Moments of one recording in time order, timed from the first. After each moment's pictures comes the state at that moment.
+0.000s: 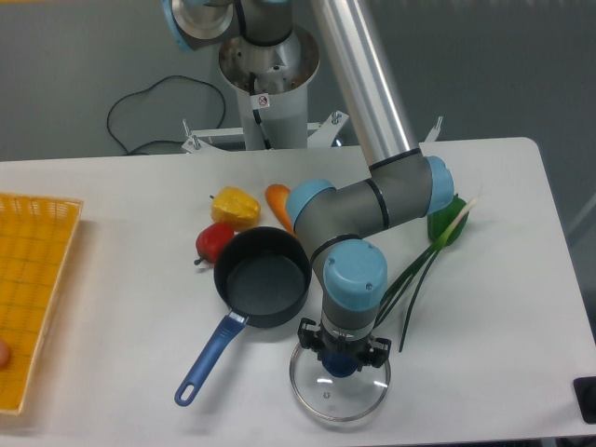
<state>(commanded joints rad) 2.43 -2.25 -1.36 -1.02 1.52 0.65</state>
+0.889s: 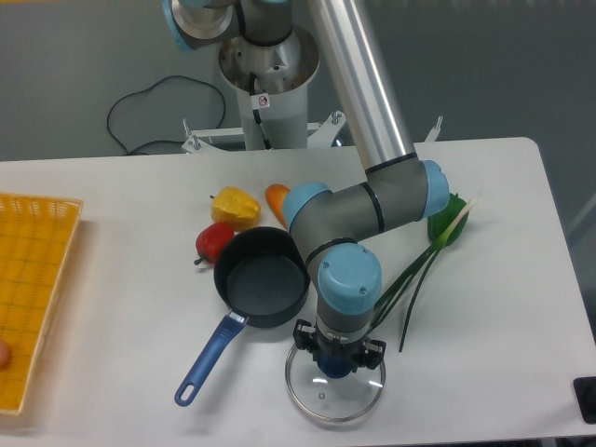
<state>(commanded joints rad) 2.43 -2.25 -1.37 -1.02 1.52 0.66</state>
